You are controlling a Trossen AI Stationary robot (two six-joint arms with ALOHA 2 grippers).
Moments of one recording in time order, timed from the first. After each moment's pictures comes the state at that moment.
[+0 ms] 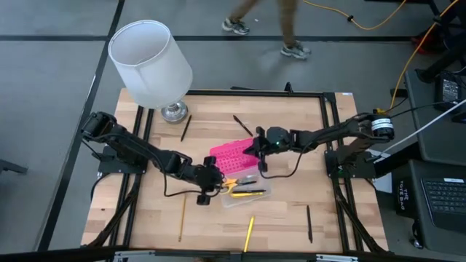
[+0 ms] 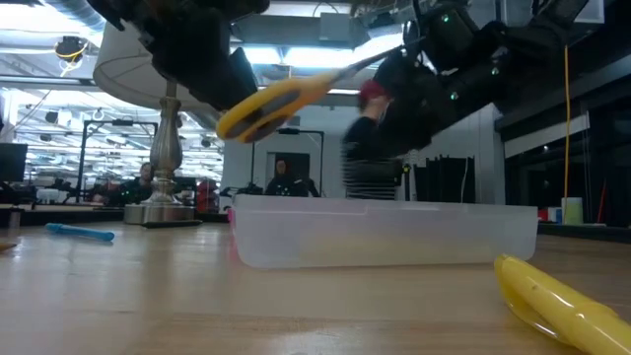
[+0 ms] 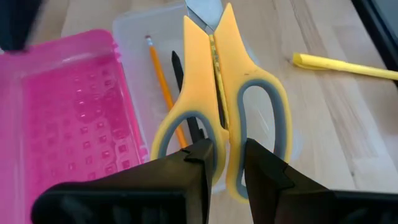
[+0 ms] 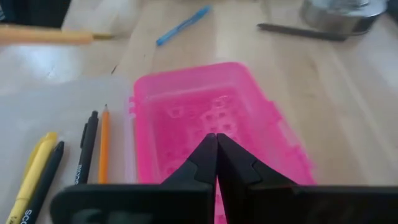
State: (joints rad) left arm -0.34 1.54 0.90 -0.14 -0.18 -0.22; right arm -0.08 1.58 0.66 0.42 -0.10 -0.05
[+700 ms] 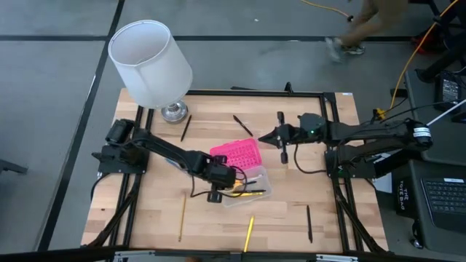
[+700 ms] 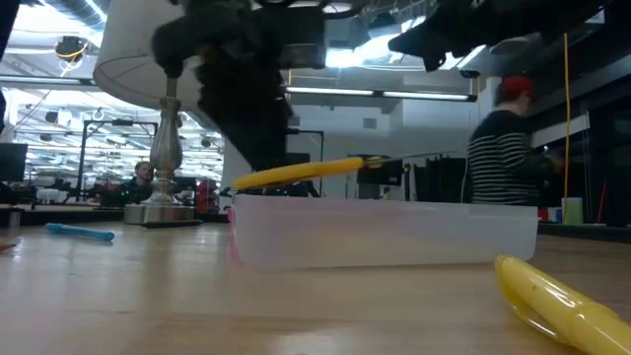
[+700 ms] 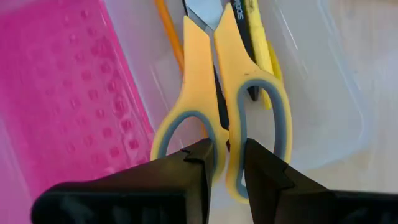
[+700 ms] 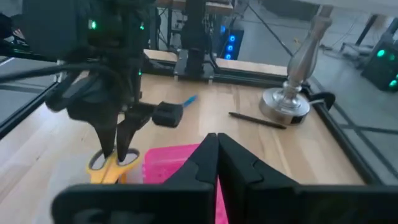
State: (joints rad) left arm -0.26 1.83 1.27 -0.58 -0.09 -0.17; right arm -0.09 1.07 0.66 0.17 -0.10 -0.15
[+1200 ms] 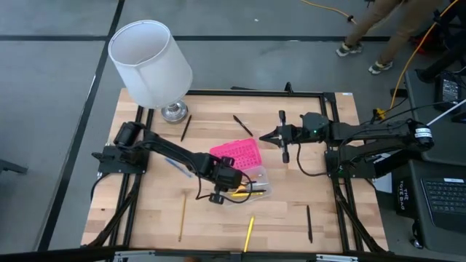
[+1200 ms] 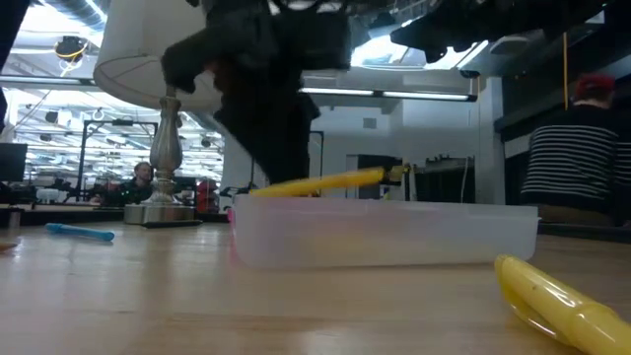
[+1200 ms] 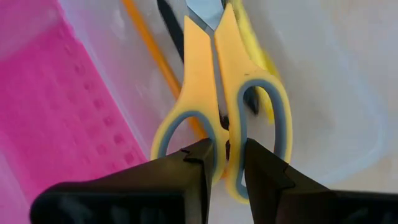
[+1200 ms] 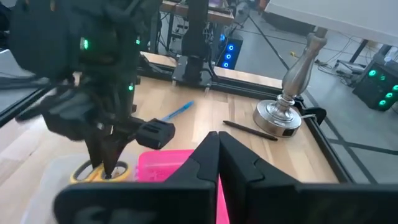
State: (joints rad) left arm -0.25 1.92 1.37 -0.63 -0.09 0.00; right arm -0.09 1.05 0.66 0.17 -0.10 -0.21
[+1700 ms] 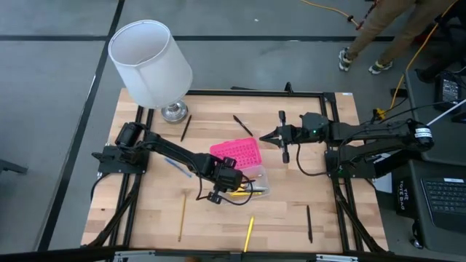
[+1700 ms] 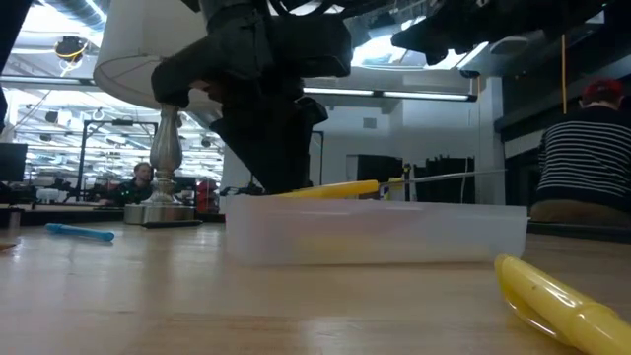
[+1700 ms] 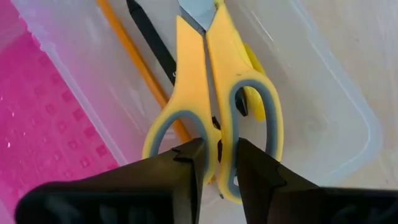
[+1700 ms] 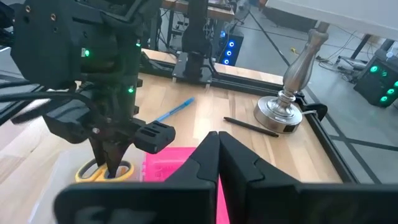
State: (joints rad) left arm -0.25 1.93 1.37 -0.63 -0.08 0.11; right arm -0.09 1.05 0.66 0.16 -0.10 -0.21
